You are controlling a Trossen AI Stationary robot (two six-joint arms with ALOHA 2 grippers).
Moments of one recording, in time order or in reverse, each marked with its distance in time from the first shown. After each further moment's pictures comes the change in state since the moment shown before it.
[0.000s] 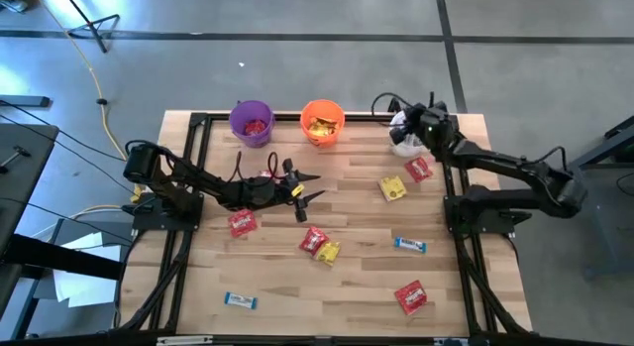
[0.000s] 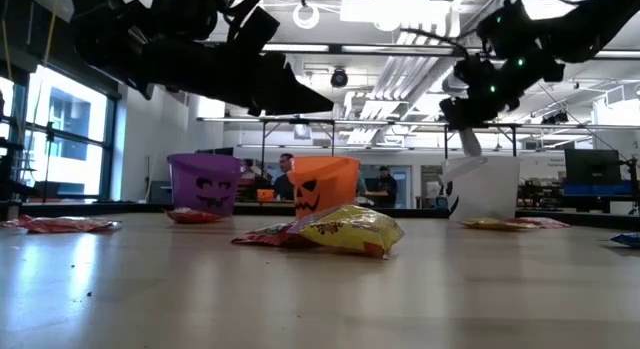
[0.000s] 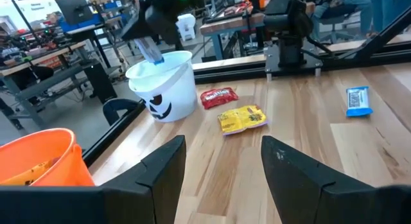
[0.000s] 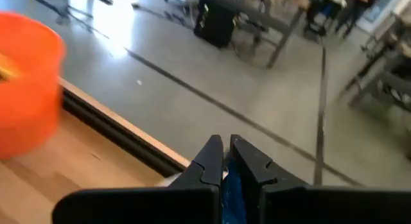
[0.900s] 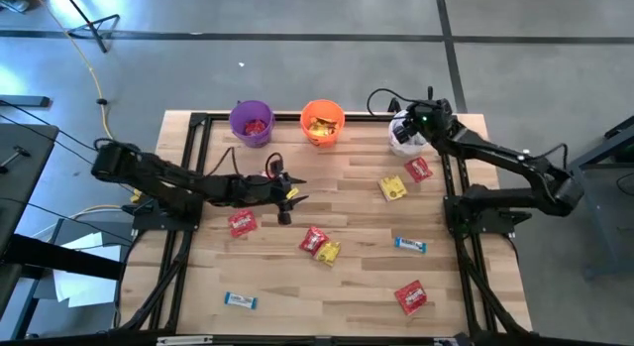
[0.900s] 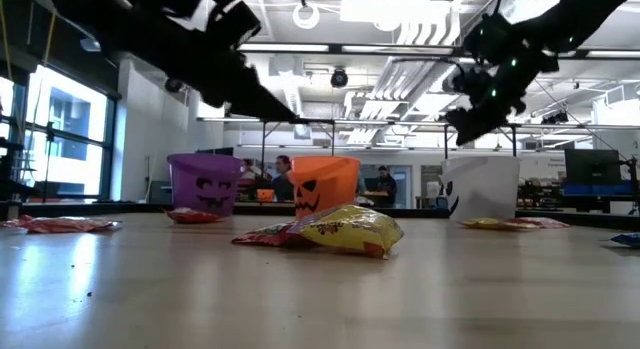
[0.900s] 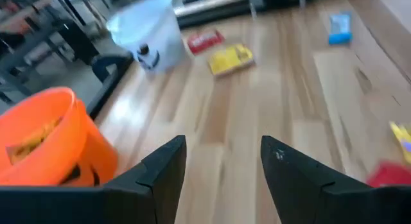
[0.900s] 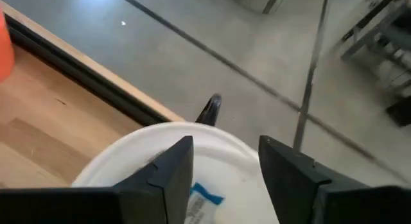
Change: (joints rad) left arm -0.019 -0.255 0.001 -0.531 0.014 0.007; right arm -0.075 0.056 0.132 -0.332 -0.004 0.041
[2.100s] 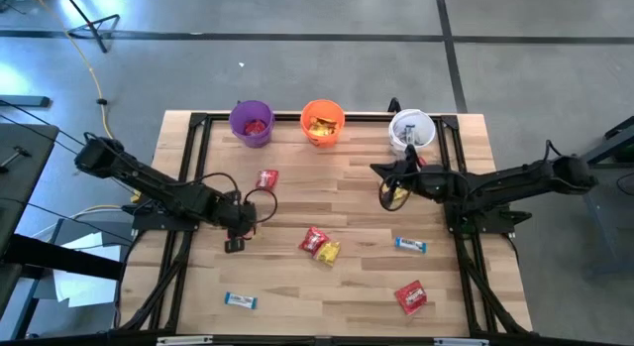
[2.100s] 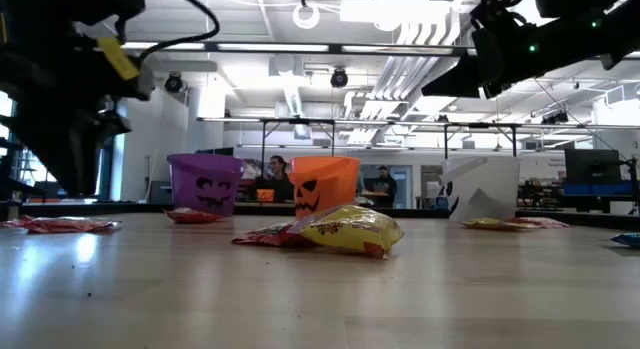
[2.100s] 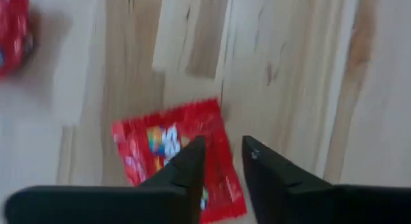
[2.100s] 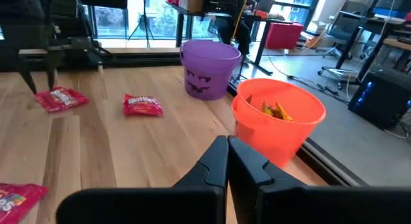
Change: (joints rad) left arm -0.269 -0.225 0.000 -1.095 0.220 -0.661; right arm 0.774 -0.176 -0.304 0.542 0.009 0.055
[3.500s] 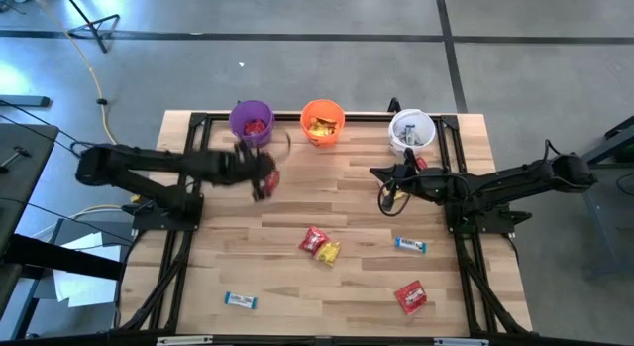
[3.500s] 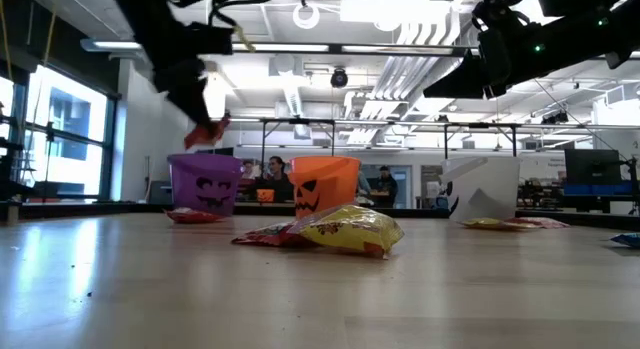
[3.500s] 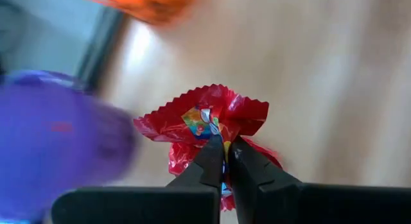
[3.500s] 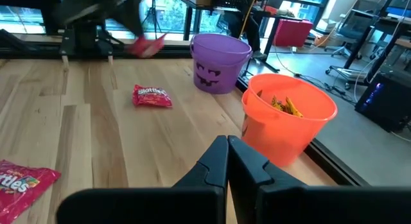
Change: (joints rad) left arm 0.388 0.058 0.286 -0.027 -0.370 0.369; right arm 0.034 0.000 0.000 -0.032 0.003 -0.007
